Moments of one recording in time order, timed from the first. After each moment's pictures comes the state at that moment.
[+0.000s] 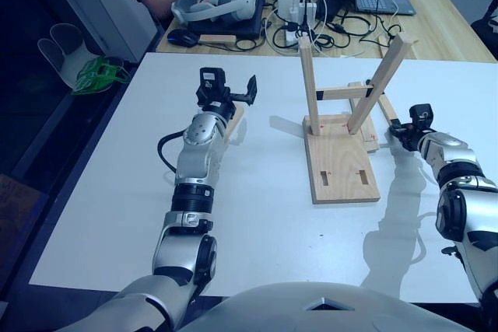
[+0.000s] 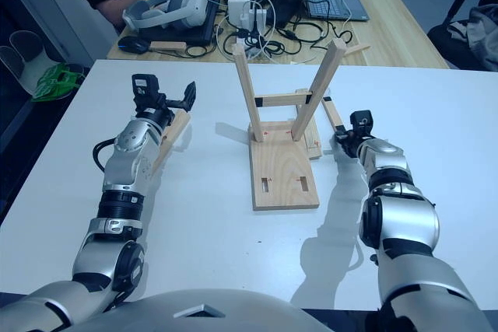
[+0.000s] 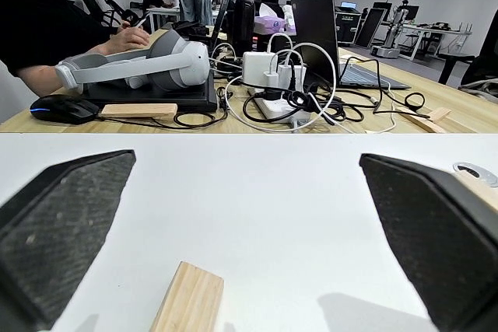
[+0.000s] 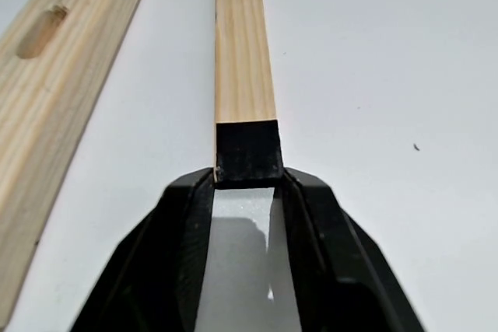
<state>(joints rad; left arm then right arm) -0.49 0.11 0.09 0.33 -0.15 0.18 -0.16 -0.78 -0.47 -0.16 1.31 0.00 0.12 0.42</state>
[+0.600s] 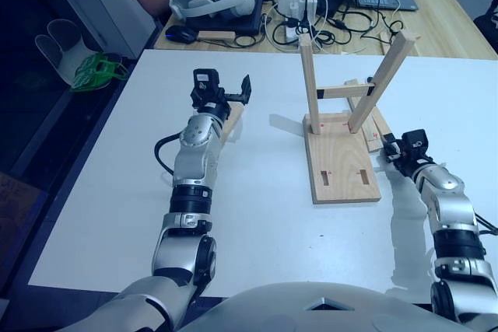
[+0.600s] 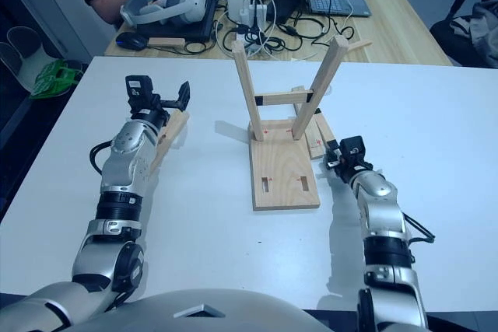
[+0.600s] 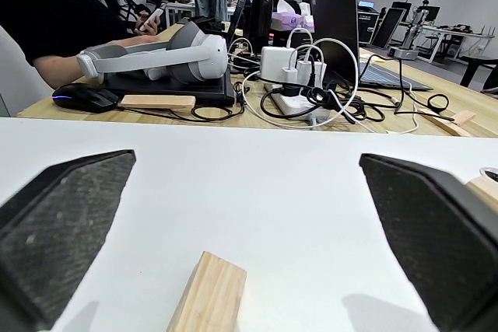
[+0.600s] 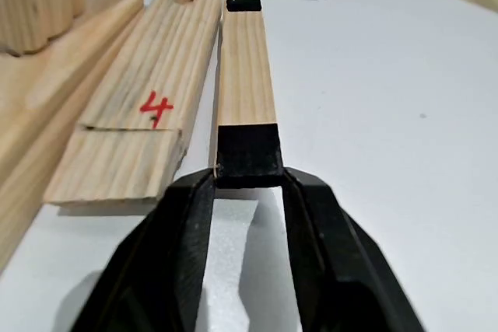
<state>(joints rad) -0.48 0.11 0.12 0.34 -0.15 0.17 -0.13 -0.09 -0.38 -0.14 0.12 0.01 0.36 0.32</state>
